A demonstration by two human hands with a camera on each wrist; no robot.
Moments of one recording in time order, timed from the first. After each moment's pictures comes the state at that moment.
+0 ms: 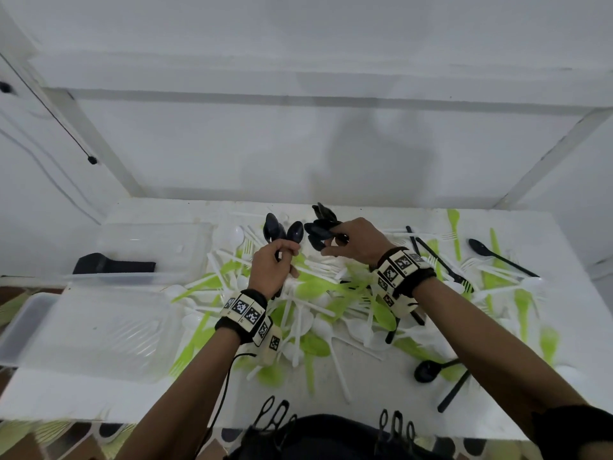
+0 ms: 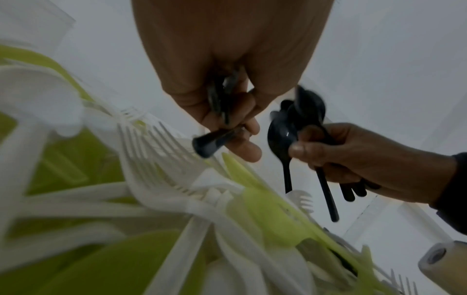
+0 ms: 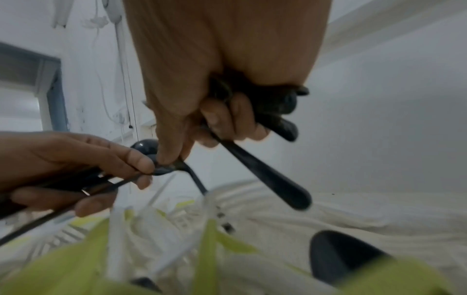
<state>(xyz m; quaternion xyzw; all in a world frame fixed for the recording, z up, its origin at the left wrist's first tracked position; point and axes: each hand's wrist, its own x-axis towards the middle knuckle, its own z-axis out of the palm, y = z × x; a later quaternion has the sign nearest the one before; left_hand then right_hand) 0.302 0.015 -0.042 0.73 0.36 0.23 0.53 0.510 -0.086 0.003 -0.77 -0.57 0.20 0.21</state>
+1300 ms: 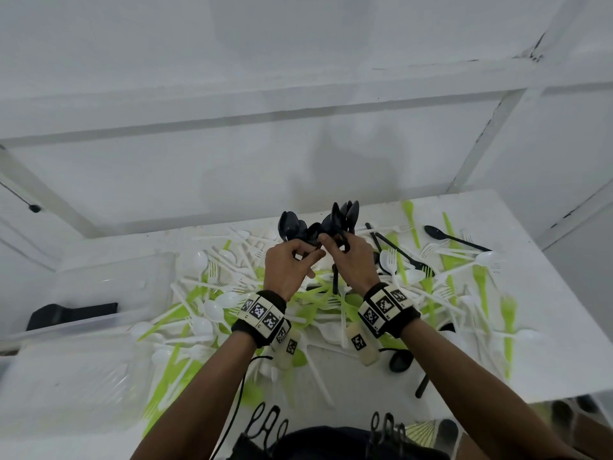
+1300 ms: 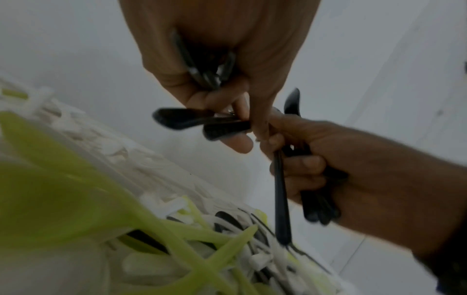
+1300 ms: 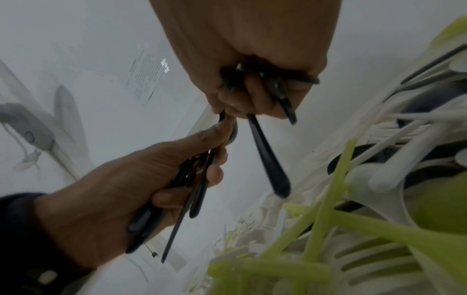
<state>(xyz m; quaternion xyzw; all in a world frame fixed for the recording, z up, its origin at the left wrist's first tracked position) 0.378 -0.048 0.005 0.78 0.29 0.23 0.50 0.490 -0.156 -0.006 -0.79 -0.27 0.14 0.53</state>
